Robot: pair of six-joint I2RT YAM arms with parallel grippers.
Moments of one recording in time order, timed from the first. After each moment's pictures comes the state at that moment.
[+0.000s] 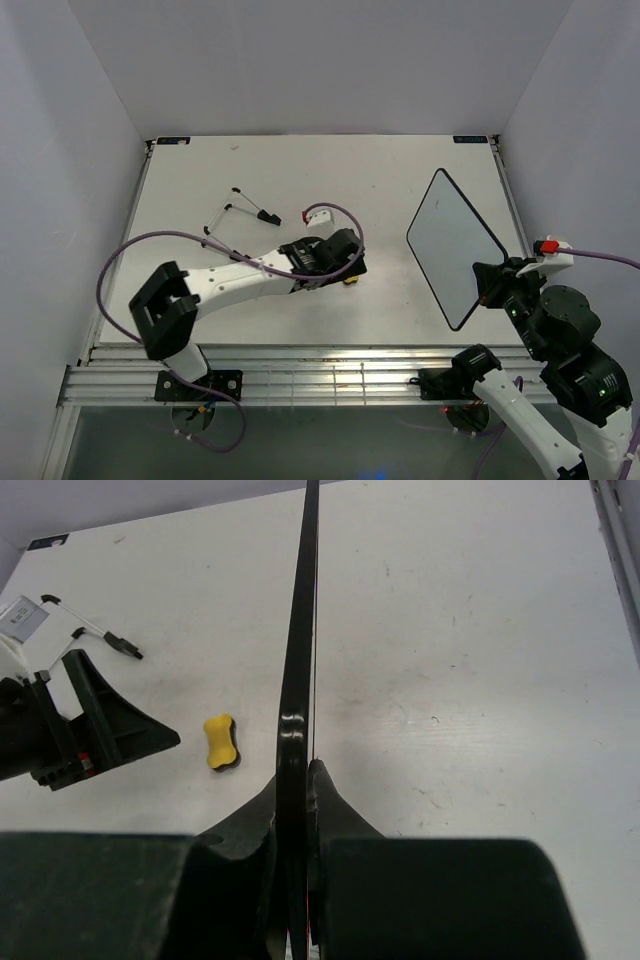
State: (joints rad) left arm -1.01 1.55 1.11 -0.43 -0.40 -1.06; right arm 0.53 0.31 1.00 -0.89 0.30 0.34
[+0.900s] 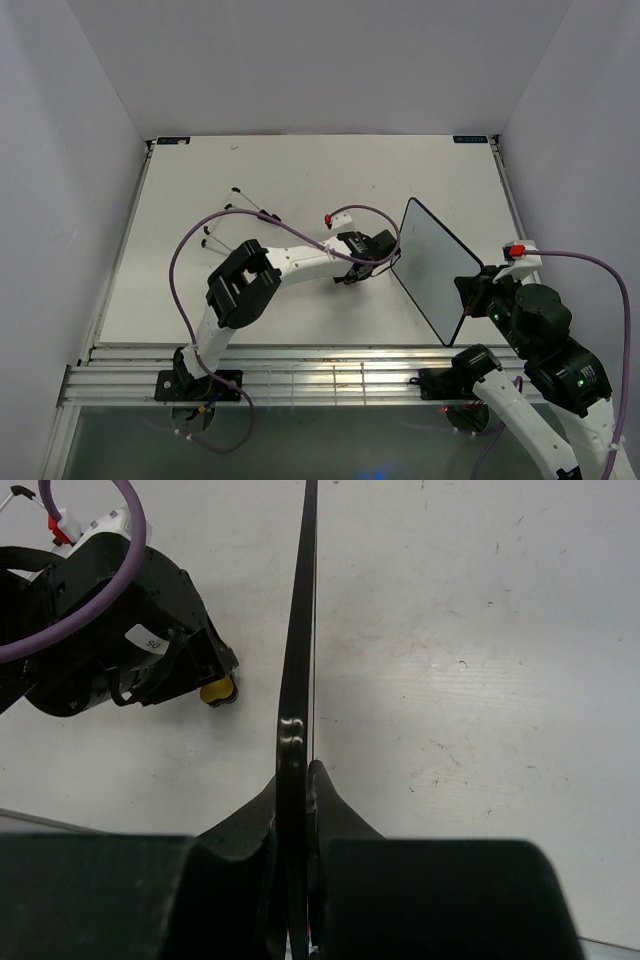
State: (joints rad) left arm -1.05 2.13 1.62 -0.79 -0.66 -1.34; right arm 0.53 0.26 0.85 -0.92 0.20 0.33
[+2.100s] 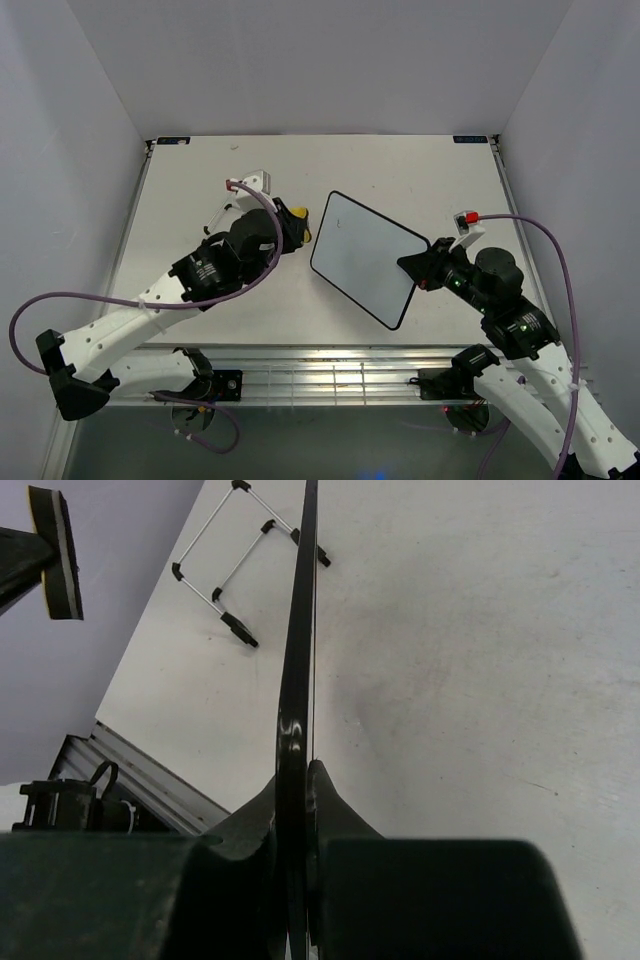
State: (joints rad) left arm -0.97 1.11 1.14 -0.47 -0.62 -0.84; right arm 0.53 0.48 0.67 -0.43 -0.17 0.56
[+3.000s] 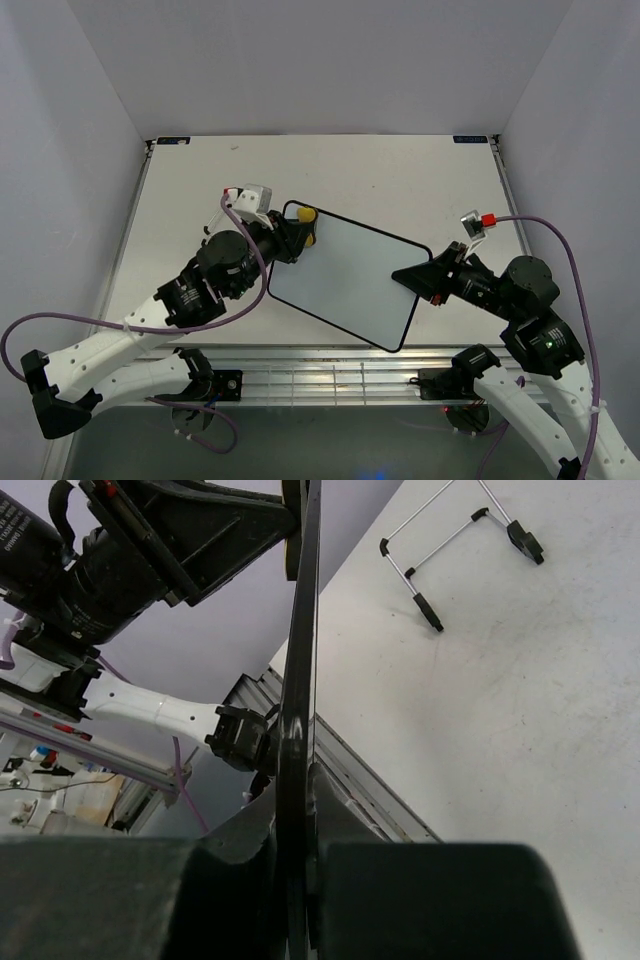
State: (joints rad) left arm -0.98 0.92 0.93 -0.08 -0.38 -0.43; right arm 0.52 0.43 0.80 -0.40 -0.53 0.70
